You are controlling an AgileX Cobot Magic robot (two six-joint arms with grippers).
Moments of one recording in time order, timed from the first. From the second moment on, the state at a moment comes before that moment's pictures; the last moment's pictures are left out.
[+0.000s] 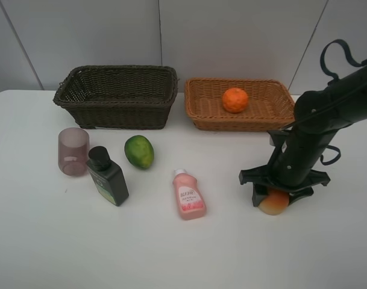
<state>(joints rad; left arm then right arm) 0.00 -0.01 -0.51 -0.01 1.06 -0.03 0.37 1.84 -0.82 -0.01 0.63 0.37</state>
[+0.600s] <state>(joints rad) 0.00 -0.01 -0.51 -0.01 1.06 -0.03 0.37 1.84 -0.82 -0.01 0.63 0.37</state>
